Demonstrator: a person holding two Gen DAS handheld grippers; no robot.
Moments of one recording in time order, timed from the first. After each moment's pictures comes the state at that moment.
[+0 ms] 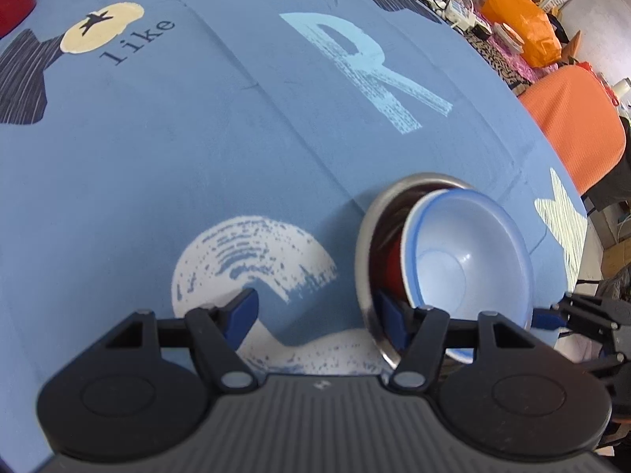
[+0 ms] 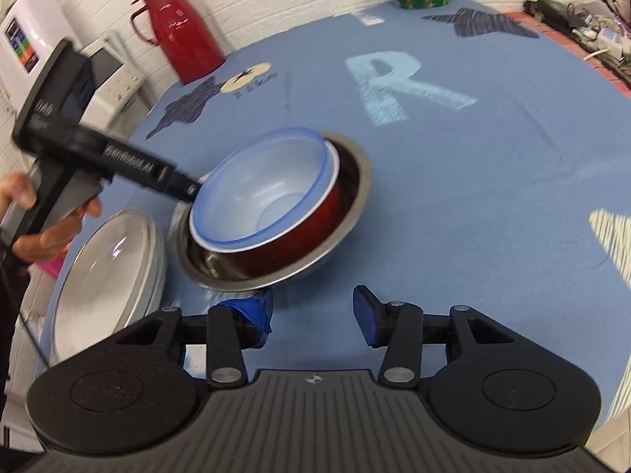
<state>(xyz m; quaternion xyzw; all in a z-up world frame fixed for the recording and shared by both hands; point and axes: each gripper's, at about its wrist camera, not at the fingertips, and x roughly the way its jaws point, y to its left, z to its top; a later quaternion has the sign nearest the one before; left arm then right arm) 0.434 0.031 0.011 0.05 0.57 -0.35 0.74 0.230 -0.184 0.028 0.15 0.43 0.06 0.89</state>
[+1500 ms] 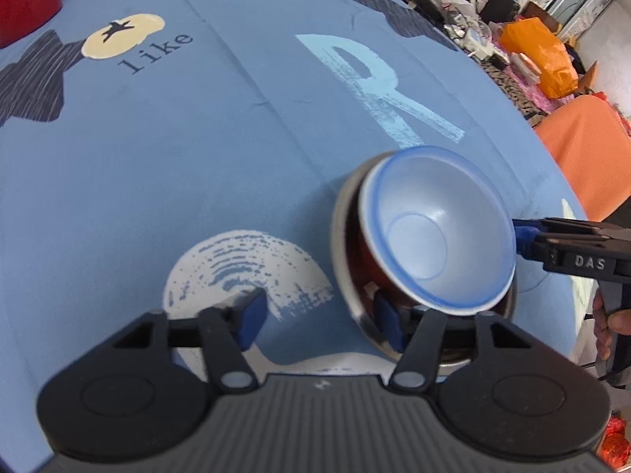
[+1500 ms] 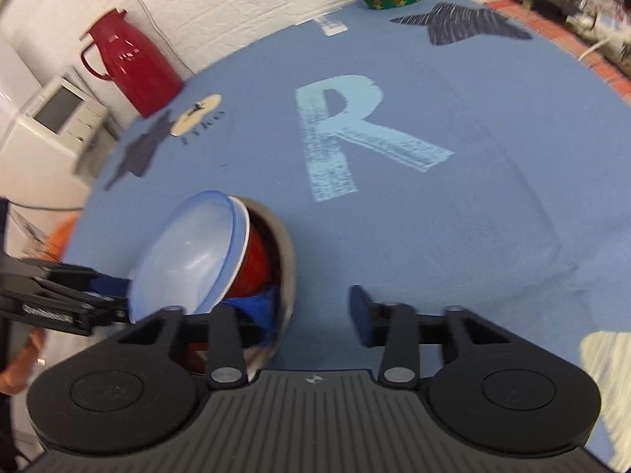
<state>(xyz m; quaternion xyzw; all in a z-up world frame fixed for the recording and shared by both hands) 0.418 0.026 0.013 0.02 0.55 -0.33 0.77 0.310 -0.242 0.026 0.20 0.44 0.06 0.87</state>
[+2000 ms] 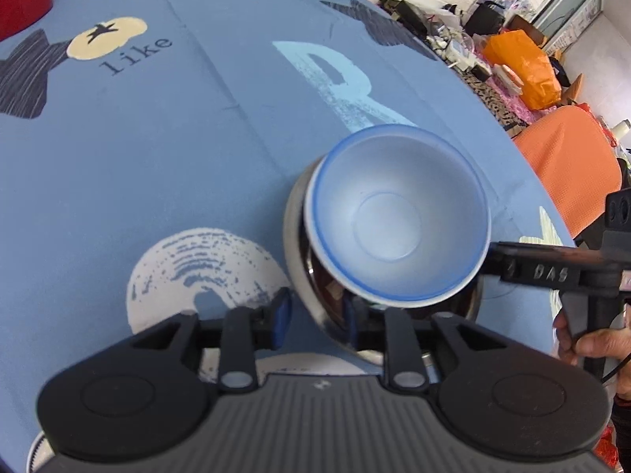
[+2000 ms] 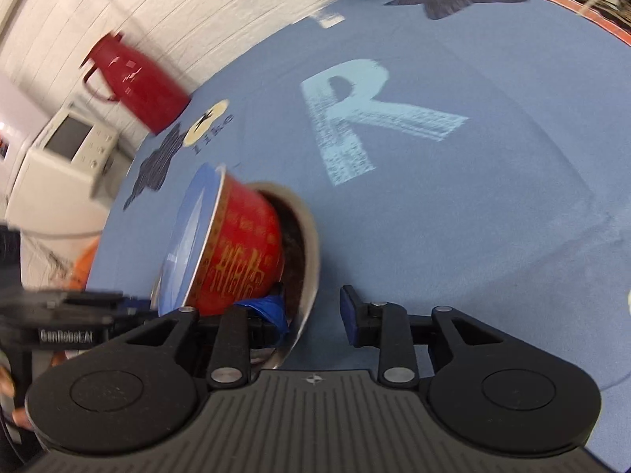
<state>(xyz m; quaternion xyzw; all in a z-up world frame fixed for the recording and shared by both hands) 0.408 0.020 0.013 0.00 0.54 -0.34 0.77 0.302 -0.242 0.017 0.26 0.43 0.05 0.86</state>
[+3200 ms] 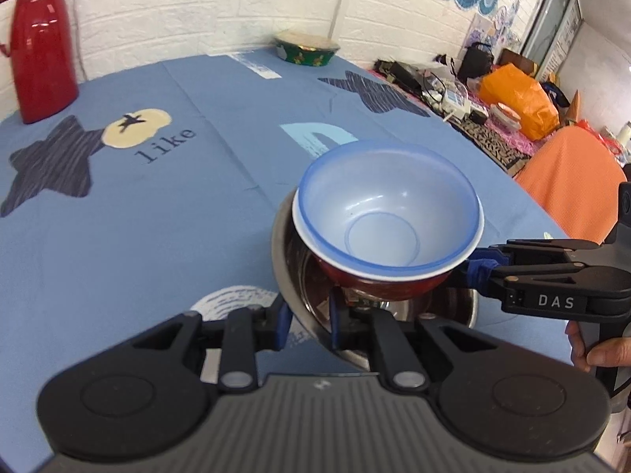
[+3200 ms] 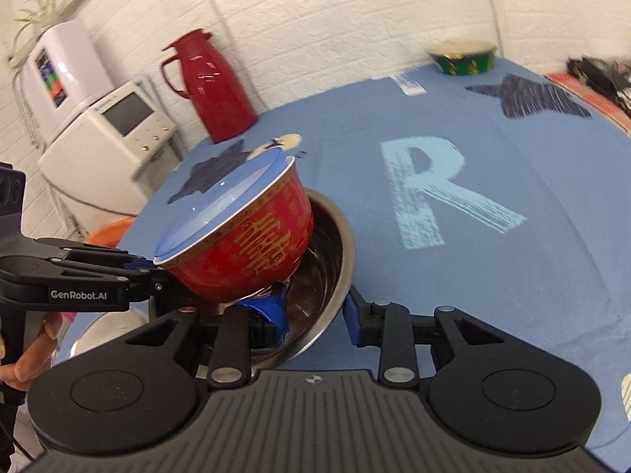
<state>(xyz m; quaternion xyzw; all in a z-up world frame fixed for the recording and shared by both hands) 0.372 0.044 0.056 0.02 0.42 -0.32 0.85 0.286 -0.192 0.054 0.14 0.34 0.12 0.92</state>
